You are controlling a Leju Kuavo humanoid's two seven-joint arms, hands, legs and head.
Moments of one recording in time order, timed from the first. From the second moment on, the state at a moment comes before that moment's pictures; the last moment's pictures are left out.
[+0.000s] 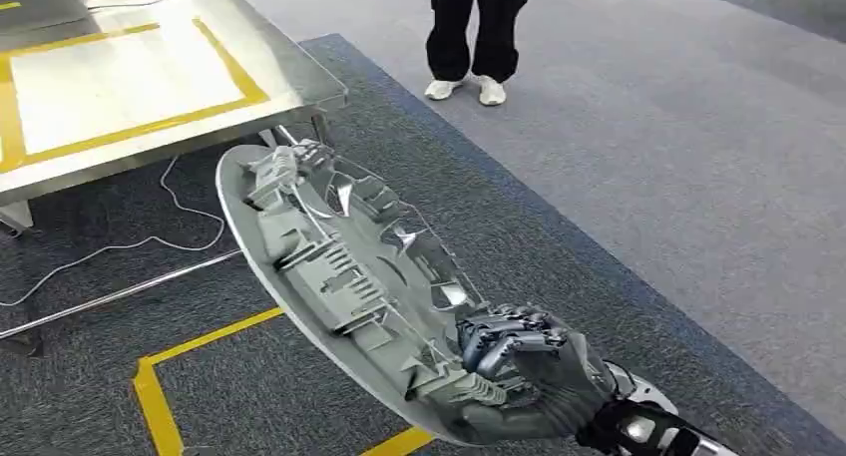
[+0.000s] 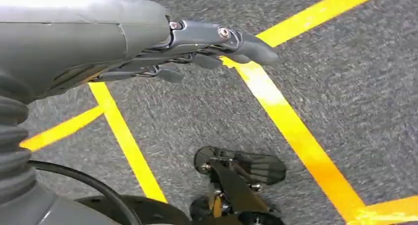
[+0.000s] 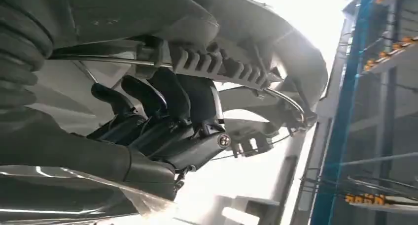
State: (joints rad) left arm -0.08 -0.16 1.12 -0.21 -0.98 0.10 -0.38; right arm 0.07 -0.08 0.44 -2.02 0.06 0.30 -0.69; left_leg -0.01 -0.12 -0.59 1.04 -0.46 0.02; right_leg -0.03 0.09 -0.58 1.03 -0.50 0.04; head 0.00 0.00
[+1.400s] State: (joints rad) left arm -0.08 -0.18 1.13 -0.21 -1.04 0.13 -0.38; right arm 0.17 -0.14 0.43 -2.16 0.10 0.24 -0.69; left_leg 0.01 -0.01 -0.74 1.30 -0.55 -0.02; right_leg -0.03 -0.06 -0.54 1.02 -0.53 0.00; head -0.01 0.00
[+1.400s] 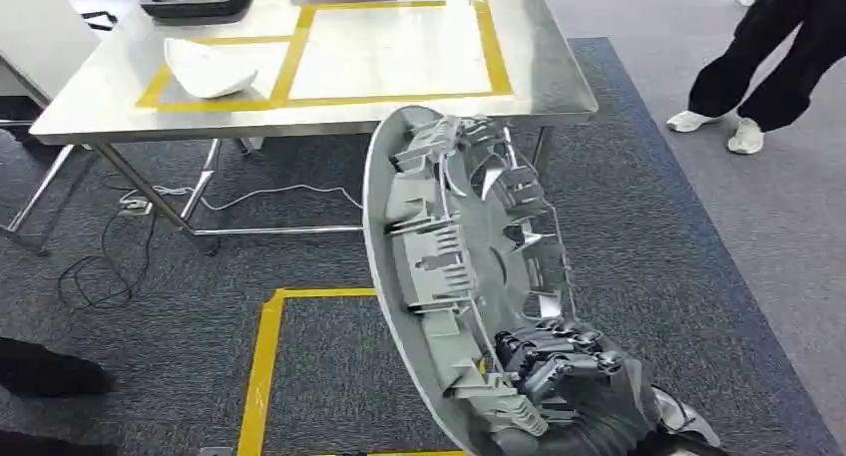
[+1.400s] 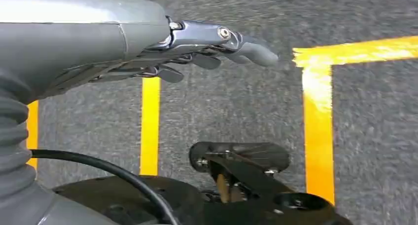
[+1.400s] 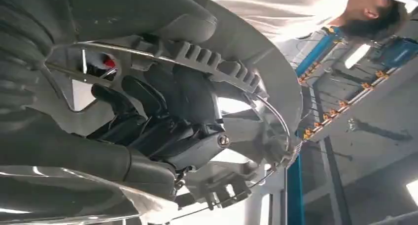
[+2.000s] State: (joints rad) left arm -0.09 -0.19 1.13 -0.21 -1.06 0.13 -0.38; right arm 0.11 -0.18 0.48 -2.09 0.06 0.34 -0.69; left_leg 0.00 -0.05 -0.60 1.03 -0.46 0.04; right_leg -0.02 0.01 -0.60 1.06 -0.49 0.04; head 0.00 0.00
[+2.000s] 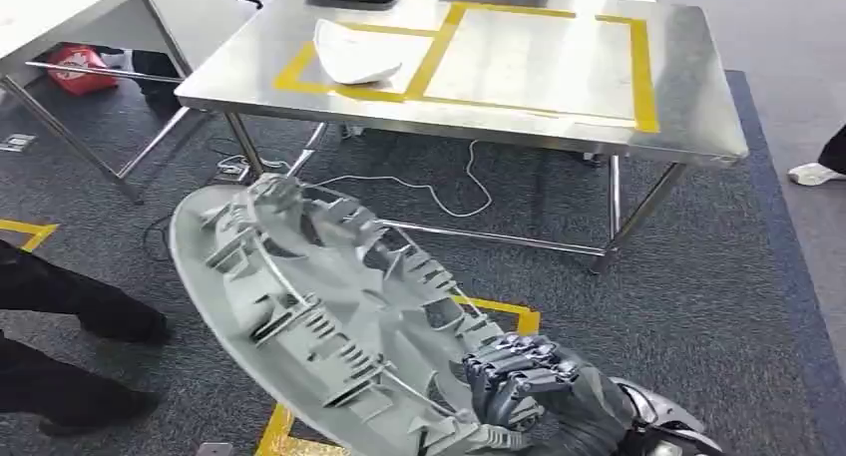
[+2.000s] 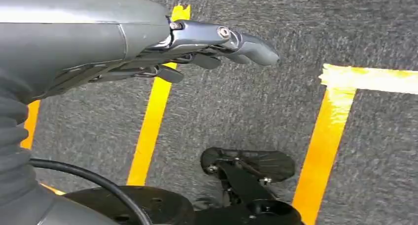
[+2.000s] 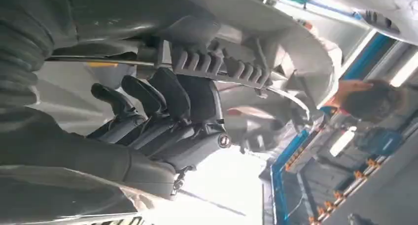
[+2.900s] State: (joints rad) left arm -0.08 -0.19 1.14 -0.21 -1.06 0.14 -0.39; right arm 0.16 -0.12 0.31 -2.06 0.00 0.36 -0.69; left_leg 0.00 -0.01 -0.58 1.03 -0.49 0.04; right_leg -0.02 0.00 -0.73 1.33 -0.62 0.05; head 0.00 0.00
